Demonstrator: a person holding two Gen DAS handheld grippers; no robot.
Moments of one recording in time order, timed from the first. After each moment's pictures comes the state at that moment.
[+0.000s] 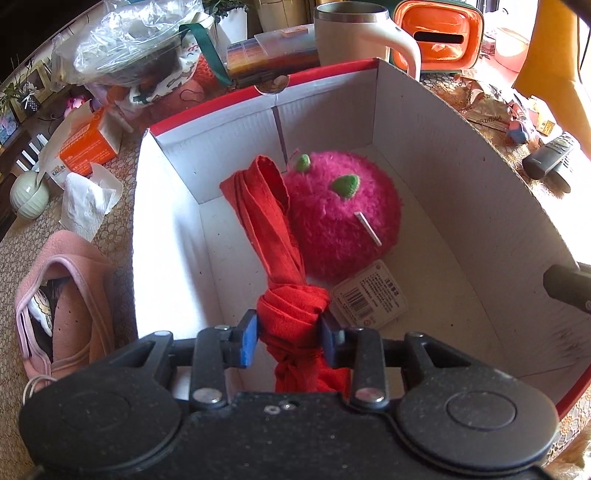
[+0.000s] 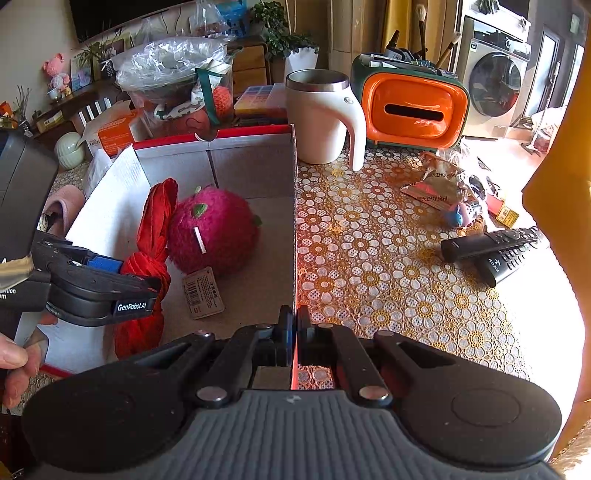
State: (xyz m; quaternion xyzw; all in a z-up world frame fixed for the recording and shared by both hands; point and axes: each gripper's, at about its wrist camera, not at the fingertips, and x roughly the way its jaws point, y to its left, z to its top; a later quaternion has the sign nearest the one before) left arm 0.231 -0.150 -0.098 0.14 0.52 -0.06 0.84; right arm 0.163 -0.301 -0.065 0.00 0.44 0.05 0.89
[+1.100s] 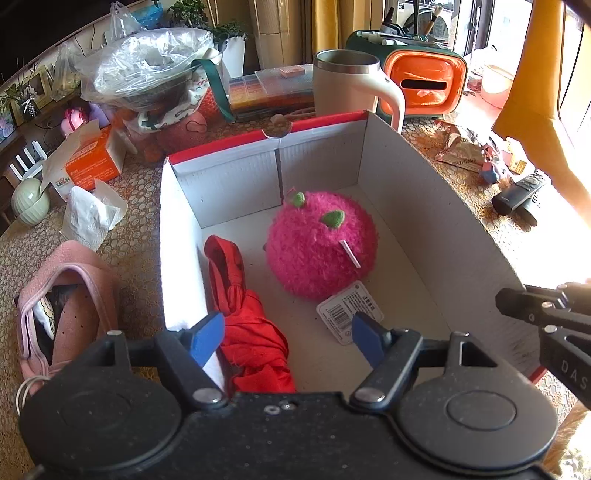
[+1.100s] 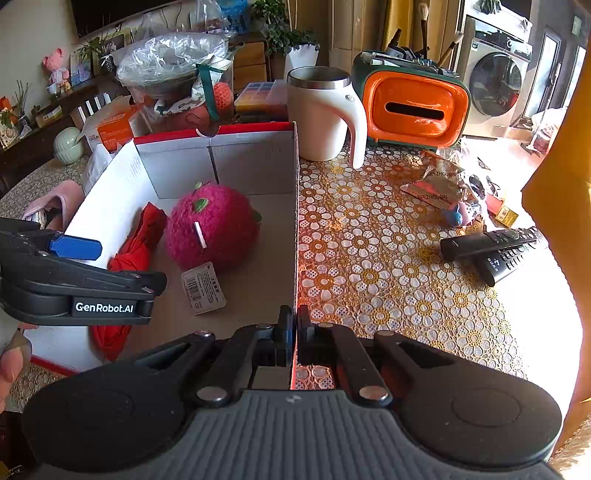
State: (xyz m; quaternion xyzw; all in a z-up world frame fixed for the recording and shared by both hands) left arm 0.213 -0.135 -0.058 0.09 0.48 -0.09 0.87; right arm 0.161 -0.301 -0.067 0.00 0.45 0.05 0.89
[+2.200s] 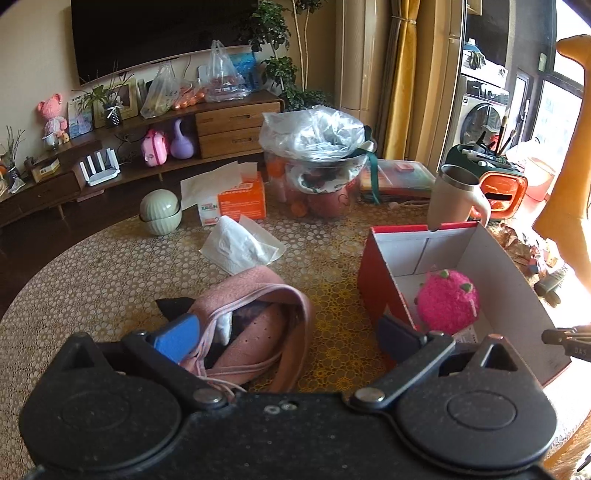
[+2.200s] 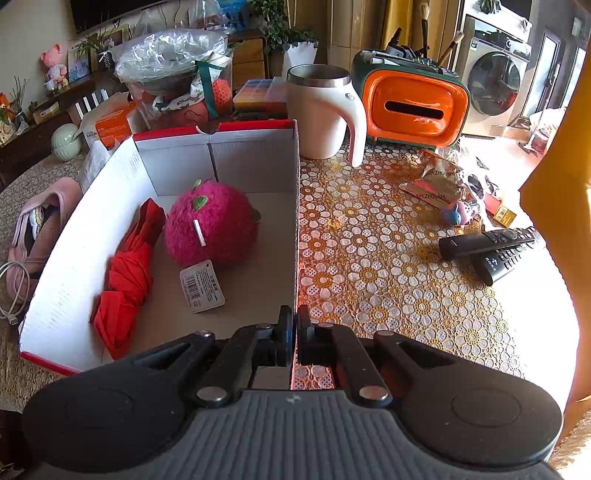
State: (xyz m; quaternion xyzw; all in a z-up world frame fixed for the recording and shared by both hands) left arm 0.166 0.046 0.025 0.02 0.38 -0.02 0.92; right arm 0.161 -0.298 -0.065 0.00 0.45 0.05 0.89
